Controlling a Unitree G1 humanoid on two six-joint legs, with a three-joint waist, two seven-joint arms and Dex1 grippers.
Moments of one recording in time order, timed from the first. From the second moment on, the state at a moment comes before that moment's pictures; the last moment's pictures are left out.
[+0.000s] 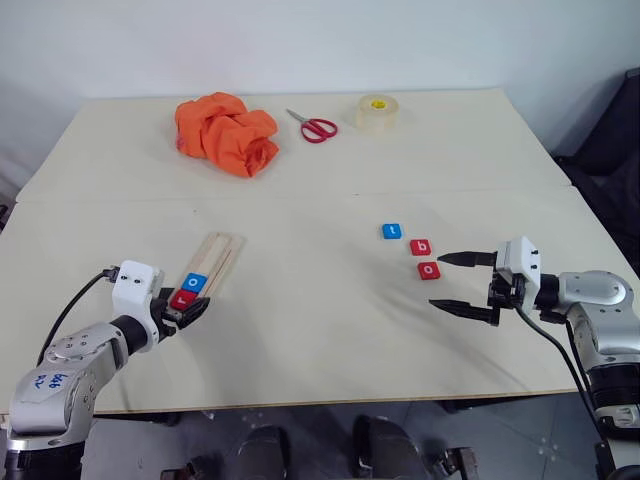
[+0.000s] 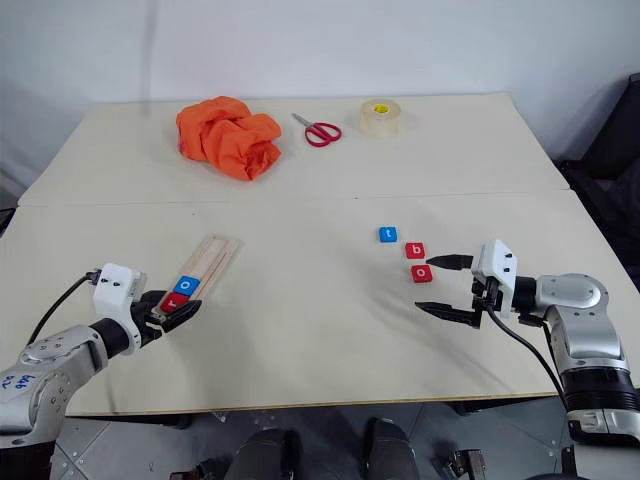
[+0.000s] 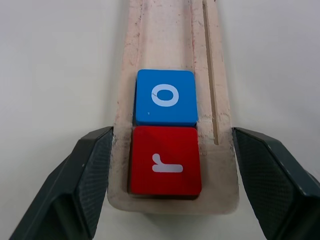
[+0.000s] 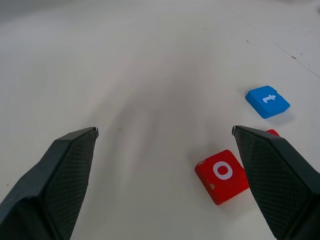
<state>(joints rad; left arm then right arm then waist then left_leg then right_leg) 0.00 0.61 0.33 -0.33 -0.45 0.81 -0.37 -0.39 -0.76 -0.09 0.31 0.36 -0.04 1.35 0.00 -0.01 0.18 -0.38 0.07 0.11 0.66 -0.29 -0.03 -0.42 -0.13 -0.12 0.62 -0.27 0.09</state>
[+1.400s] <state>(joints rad) -0.48 0.59 -0.30 0.00 -0.12 0.28 -1.05 -0.03 -0.82 -0.23 0.03 0.39 -0.06 1.25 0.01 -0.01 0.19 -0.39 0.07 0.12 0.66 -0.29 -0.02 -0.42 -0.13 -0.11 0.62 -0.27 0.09</state>
